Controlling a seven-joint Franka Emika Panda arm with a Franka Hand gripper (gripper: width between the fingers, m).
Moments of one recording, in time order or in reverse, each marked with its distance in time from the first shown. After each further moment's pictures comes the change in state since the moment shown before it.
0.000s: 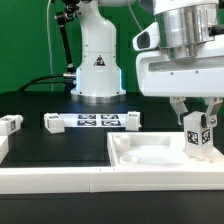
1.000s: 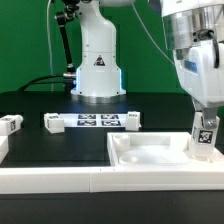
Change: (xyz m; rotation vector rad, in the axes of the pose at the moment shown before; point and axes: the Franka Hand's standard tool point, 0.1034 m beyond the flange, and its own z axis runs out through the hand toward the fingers) arm -0.017 -0.002 0.002 -0.003 -0.039 0.570
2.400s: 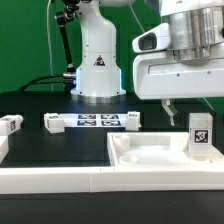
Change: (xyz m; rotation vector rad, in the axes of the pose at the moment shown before) arm 0.006 0.002 0.000 -0.045 0.009 -1.094
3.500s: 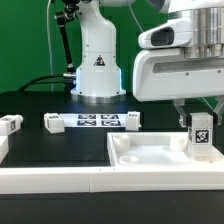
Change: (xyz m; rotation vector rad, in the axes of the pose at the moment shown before) arm 0.002 0.001 0.000 -0.072 0.023 -0.470
